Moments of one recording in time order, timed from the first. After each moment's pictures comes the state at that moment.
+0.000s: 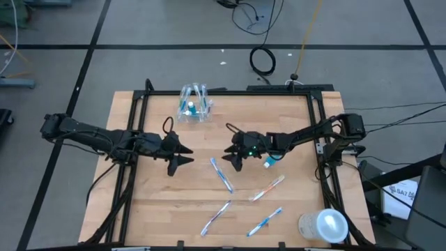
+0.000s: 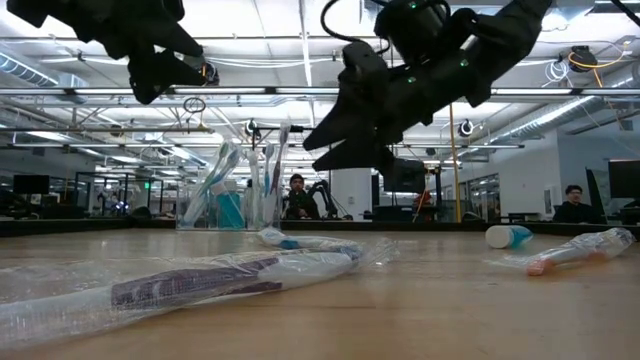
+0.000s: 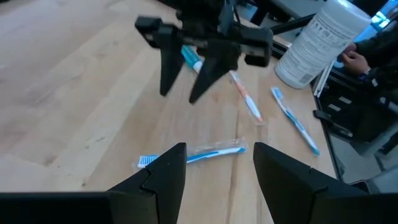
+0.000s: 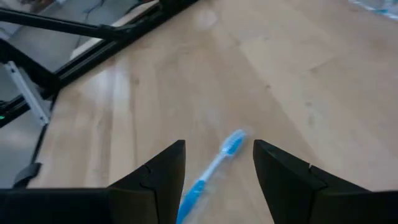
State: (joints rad) left arm -0.17 0.90 0.57 -0.11 -0.12 -0.49; right arm -0.01 1.73 0.84 0.41 -0.06 0.52
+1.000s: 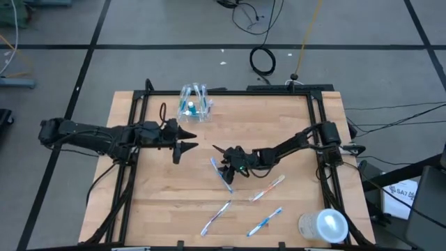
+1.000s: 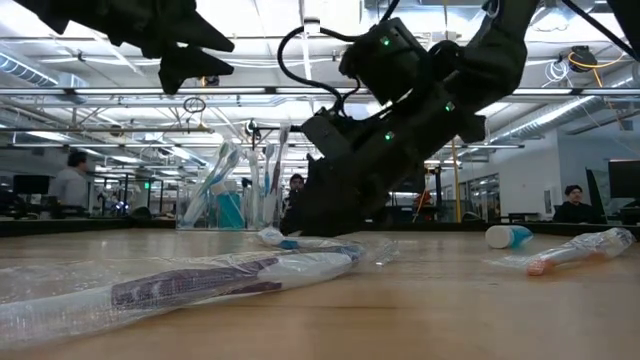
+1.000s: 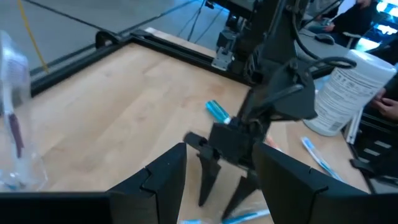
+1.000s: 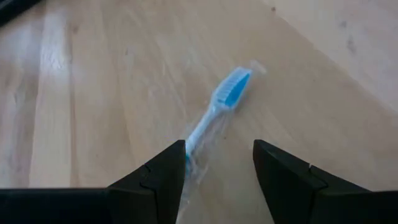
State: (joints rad) left arm -0.01 0.90 0.57 0.05 -0.13 -0.32; right arm 0.11 2.00 0.96 0.41 0.15 0.60
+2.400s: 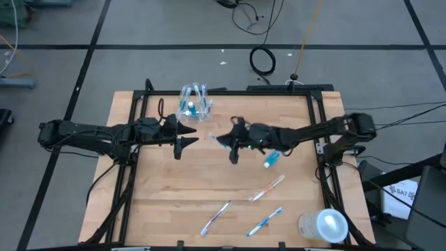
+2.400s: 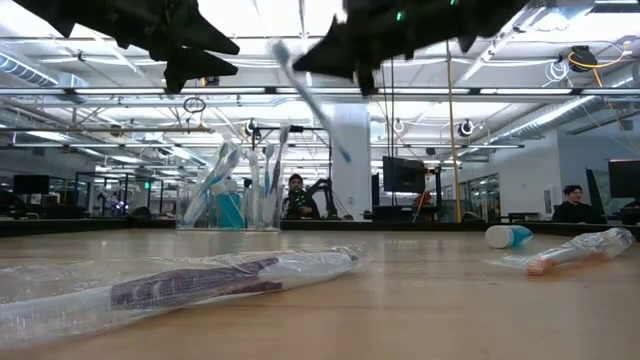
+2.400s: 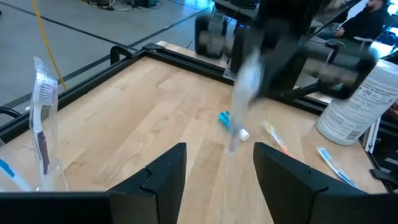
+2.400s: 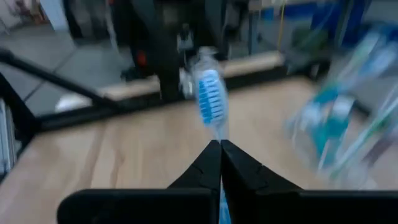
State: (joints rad) left arm 0.05 0.90 0.57 0.08 -0.12 -0.27; right arm 0.00 1.59 0.96 0.42 0.13 0.18
